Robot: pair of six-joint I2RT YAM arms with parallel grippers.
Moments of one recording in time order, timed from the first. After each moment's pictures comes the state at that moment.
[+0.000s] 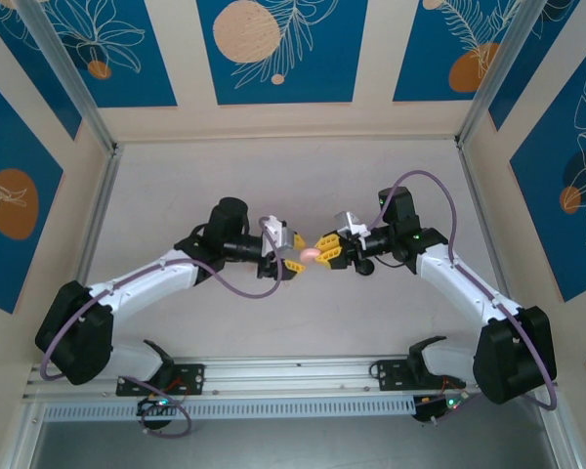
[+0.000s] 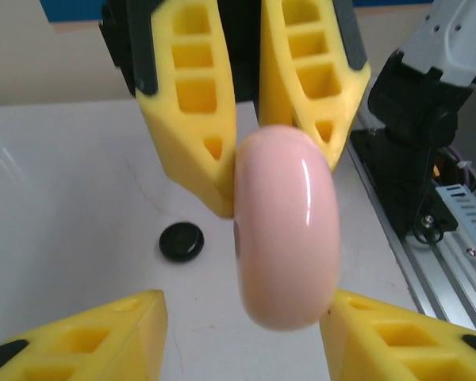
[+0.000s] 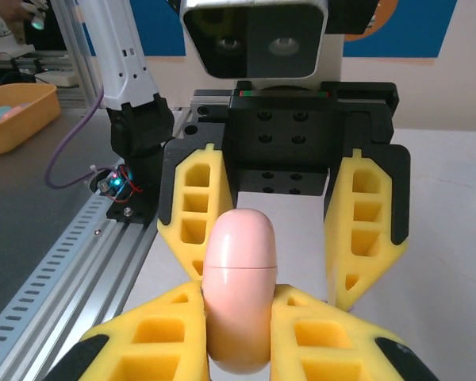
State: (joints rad) left arm -0.68 1.37 0.85 0.07 0.86 0.41; right arm 0.34 1.21 0.82 -0.32 -1.28 -0.69
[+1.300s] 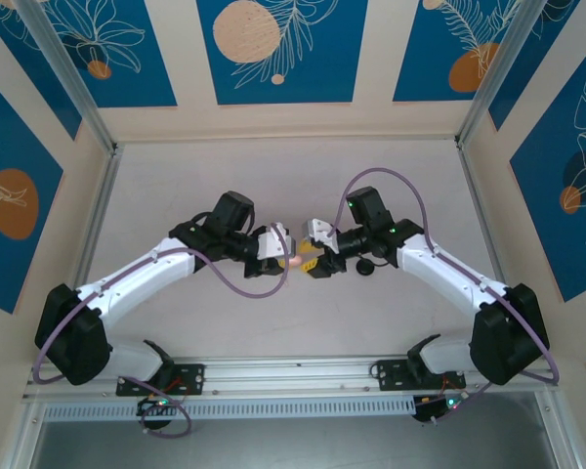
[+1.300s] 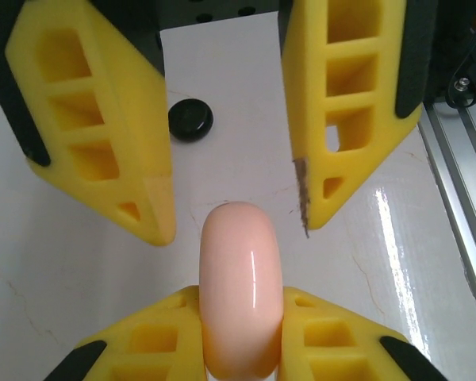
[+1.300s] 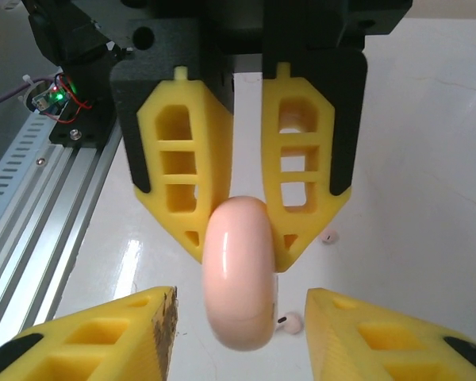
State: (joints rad) left arm -0.69 1.36 1.04 -0.52 0.62 0.74; right arm 0.52 1.33 0.94 -0.47 -0.89 -0.75
